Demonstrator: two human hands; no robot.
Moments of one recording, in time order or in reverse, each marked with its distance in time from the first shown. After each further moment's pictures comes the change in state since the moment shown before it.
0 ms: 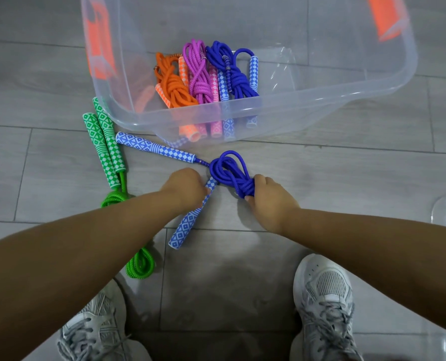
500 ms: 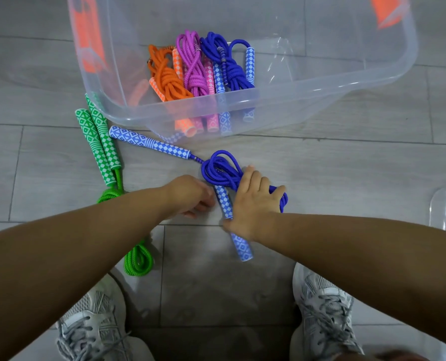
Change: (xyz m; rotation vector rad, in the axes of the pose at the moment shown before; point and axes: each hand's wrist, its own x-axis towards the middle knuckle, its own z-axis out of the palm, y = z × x) left_hand -0.008 -0.001 0.006 -0.435 -0.262 -0.145; right_hand -0.007 -0.030 0.028 -0.416 0.025 0.089
